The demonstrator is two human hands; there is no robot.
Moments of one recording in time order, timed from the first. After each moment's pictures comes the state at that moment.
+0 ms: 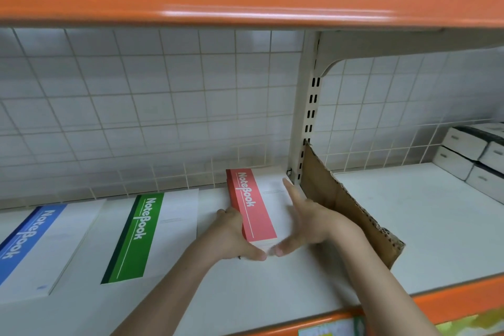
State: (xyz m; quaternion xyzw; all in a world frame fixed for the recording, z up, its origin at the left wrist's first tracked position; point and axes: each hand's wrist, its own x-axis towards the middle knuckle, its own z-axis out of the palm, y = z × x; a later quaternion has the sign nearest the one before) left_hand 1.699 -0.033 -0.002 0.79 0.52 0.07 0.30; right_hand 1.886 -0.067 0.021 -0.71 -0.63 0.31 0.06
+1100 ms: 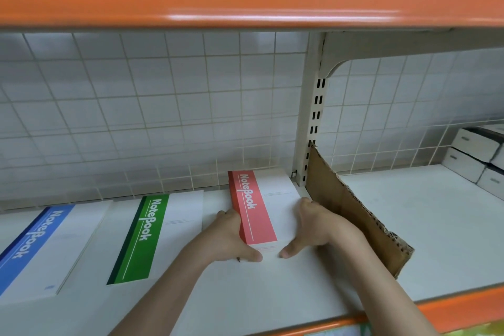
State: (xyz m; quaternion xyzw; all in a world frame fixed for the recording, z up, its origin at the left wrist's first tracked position) left_hand 1.686 -0.025 -0.008 0.78 0.52 0.08 0.33; right_hand 1.880 -0.063 0.019 -0.75 -0.61 0.26 0.03
